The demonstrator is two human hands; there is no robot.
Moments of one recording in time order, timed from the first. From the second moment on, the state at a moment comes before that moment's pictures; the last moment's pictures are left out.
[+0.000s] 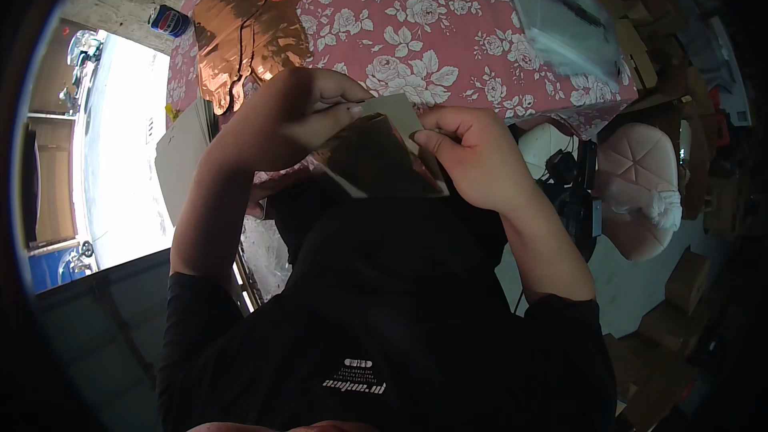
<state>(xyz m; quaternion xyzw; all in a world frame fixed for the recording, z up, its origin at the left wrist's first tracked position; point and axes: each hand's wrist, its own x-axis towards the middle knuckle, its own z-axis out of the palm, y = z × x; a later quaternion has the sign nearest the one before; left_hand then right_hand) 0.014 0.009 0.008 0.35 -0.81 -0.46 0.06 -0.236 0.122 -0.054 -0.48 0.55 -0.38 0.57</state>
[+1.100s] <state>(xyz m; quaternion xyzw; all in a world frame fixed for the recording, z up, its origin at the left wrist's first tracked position) 0.009 0.023 -0.004 0.34 -0.74 -0.56 0.13 -0.236 0.121 -0.069 -0.47 0.53 -0.36 0.61</state>
